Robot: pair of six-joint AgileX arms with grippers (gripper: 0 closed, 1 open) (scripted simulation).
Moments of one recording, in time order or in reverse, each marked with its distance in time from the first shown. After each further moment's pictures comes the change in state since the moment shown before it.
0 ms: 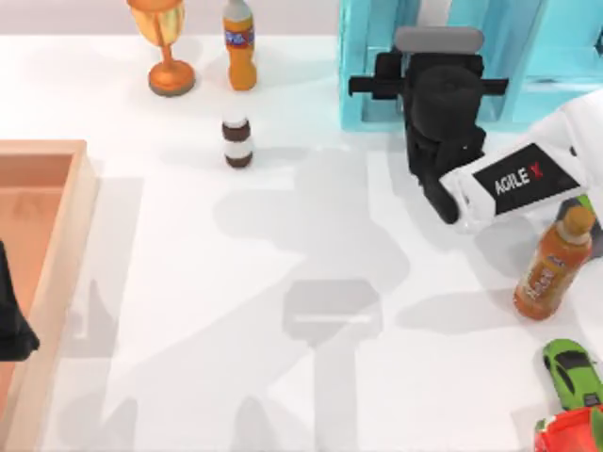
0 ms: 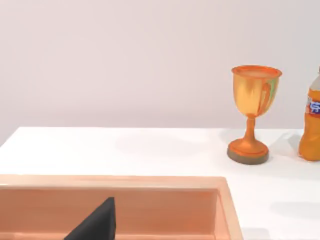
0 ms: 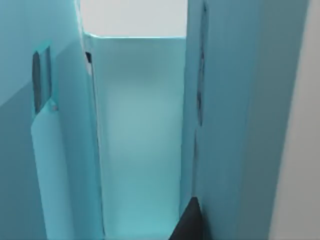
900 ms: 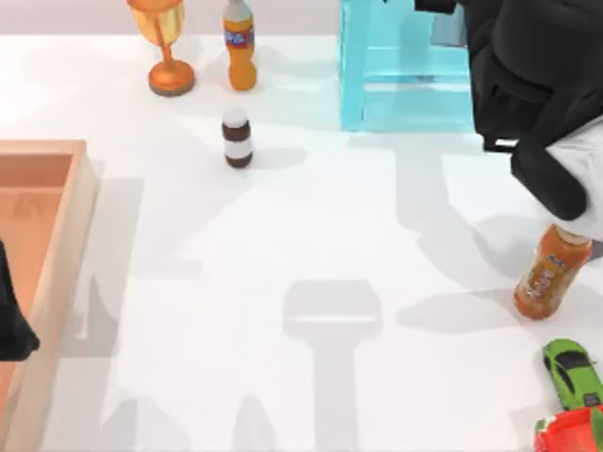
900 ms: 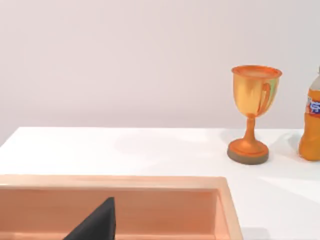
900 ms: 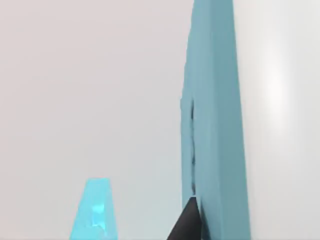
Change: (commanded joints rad) left arm 0.000 0.000 0.000 0.000 0.000 0.000; right arm 0.182 -0.867 -0.448 -0.304 0.205 0.005
